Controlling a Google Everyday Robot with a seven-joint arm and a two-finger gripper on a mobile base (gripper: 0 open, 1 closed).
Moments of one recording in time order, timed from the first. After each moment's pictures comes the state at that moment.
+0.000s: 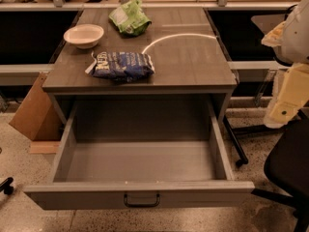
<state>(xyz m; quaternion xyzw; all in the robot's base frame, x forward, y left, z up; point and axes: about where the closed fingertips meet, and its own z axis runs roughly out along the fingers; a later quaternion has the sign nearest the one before) 0.438 -0.217 0.976 -0.60 0.78 -0.03 0.16</state>
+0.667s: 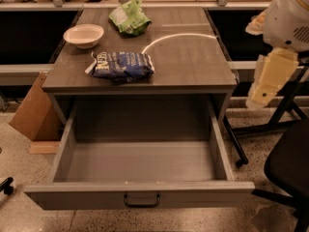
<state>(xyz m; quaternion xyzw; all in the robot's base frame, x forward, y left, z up) 0.473 -0.200 0.982 -0.61 0.77 -0.03 0.18</state>
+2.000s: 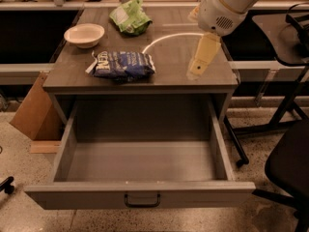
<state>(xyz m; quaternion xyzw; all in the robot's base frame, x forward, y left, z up) 0.598 -0.103 0.952 -0.66 0.71 0.03 0.25</state>
